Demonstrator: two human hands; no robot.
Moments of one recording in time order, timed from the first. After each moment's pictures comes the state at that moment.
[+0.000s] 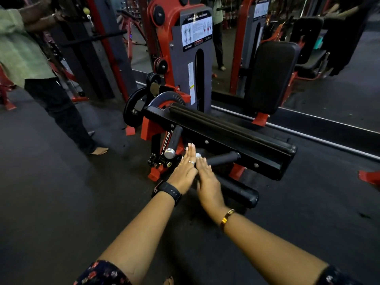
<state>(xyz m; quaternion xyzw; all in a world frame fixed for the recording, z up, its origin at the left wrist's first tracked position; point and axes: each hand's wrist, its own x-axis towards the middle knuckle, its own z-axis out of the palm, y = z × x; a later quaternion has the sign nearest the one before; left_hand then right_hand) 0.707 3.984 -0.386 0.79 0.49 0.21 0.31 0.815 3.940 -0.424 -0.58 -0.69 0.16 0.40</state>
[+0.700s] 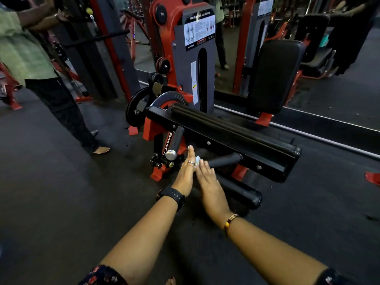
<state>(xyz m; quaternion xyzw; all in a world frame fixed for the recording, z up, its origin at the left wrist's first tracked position) 0.719 3.973 -0.386 0.59 0.50 0.36 0.52 0.824 3.941 -0.446 -0.53 -0.77 0.07 0.36</state>
